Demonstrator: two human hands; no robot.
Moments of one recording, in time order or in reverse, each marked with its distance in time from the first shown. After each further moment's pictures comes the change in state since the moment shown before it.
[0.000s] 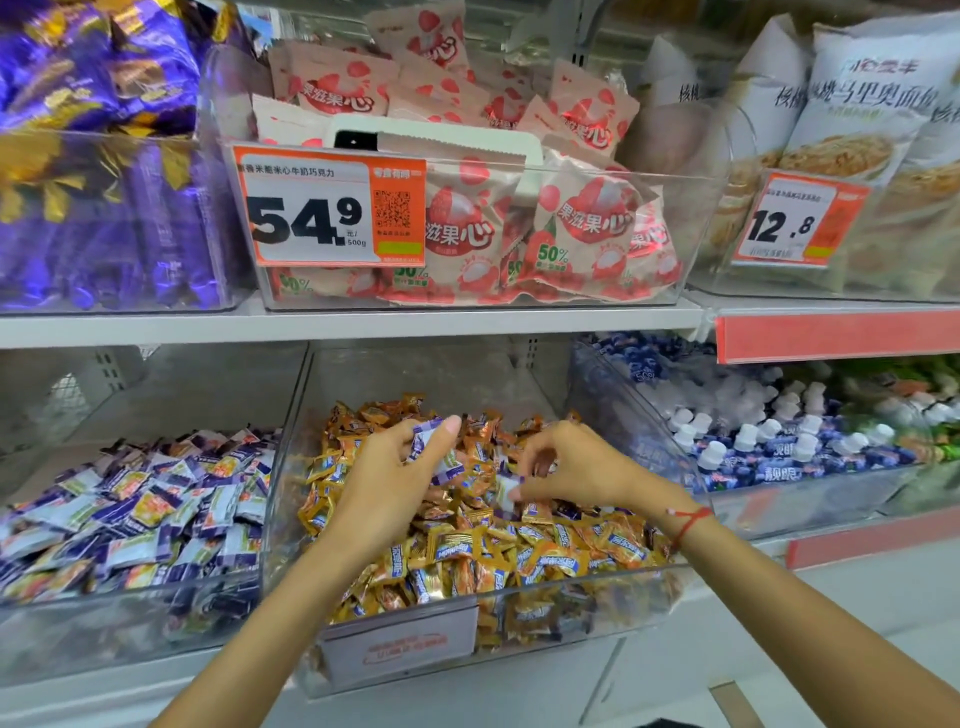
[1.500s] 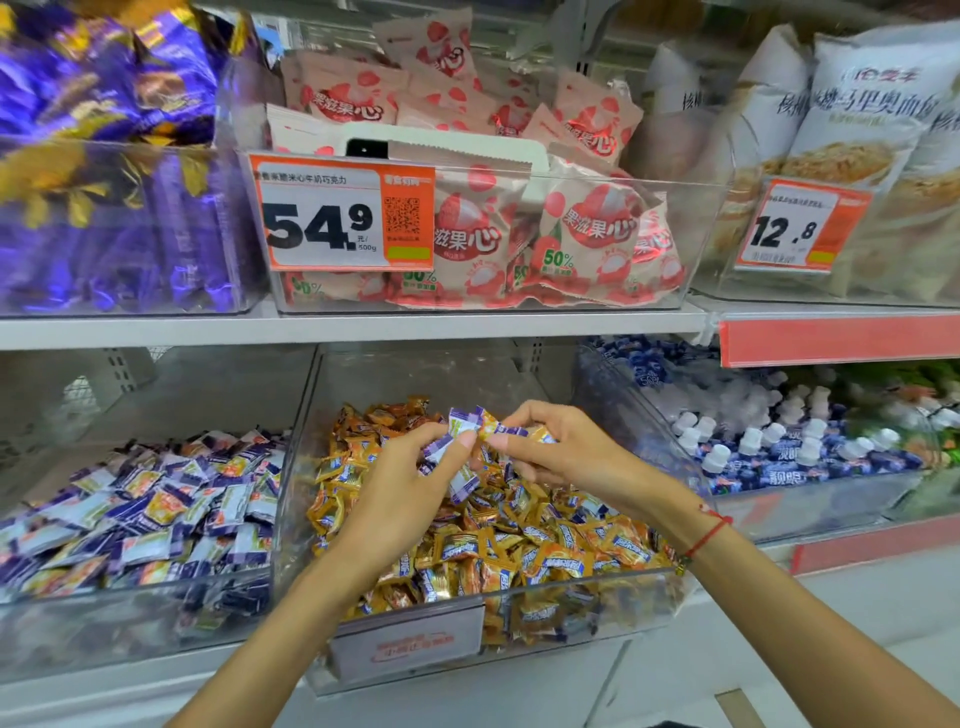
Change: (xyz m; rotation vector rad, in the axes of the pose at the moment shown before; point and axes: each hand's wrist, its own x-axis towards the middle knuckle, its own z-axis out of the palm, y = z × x) left_hand -0.006 0.000 0.002 0.117 -0.057 0.148; right_hand -0.016 -0.040 -0.010 0.672 -0.027 -0.023
